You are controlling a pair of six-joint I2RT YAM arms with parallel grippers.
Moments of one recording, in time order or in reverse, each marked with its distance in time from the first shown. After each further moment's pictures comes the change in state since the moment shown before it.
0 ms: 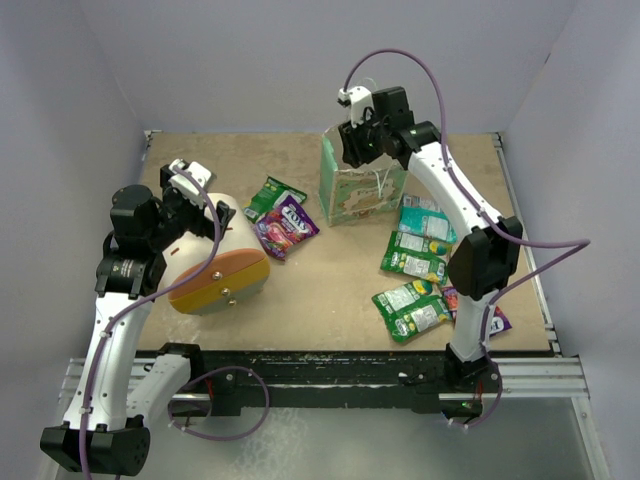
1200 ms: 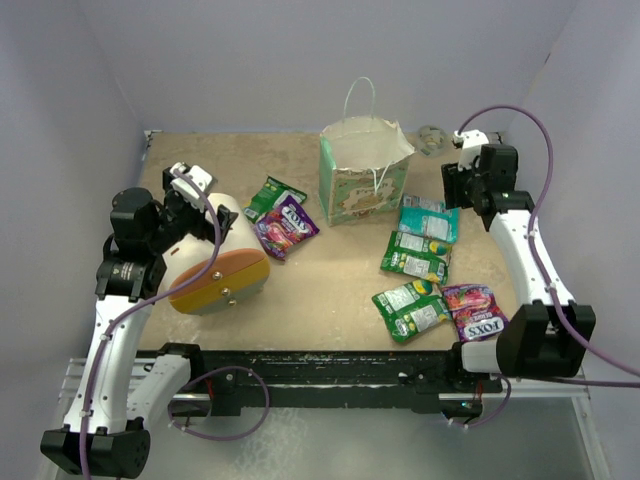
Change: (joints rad) left arm 0.000 -0.018 -0.016 0.003 0.042 0.000; right arm -0.463 -0.575 -0.803 0.203 0.153 -0.064
